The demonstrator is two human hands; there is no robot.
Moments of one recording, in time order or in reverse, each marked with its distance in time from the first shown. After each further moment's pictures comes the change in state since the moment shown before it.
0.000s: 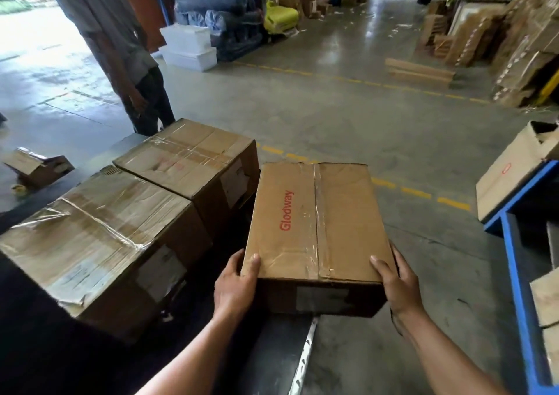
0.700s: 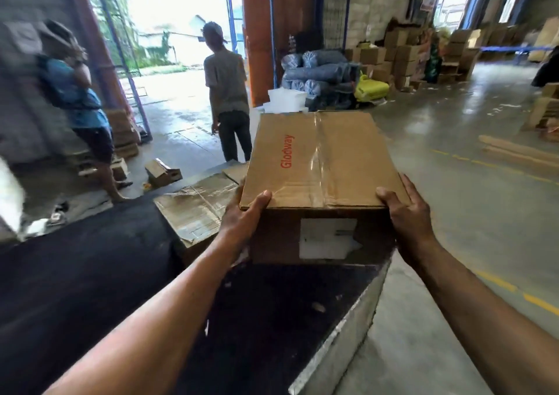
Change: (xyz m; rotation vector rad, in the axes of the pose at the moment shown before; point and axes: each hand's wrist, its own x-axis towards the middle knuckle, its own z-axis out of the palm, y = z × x) left_hand -0.150 0.108 -0.149 -0.360 0.288 0.352; right_hand -0.076 -0.201 0.006 0.028 -0.342 -0.493
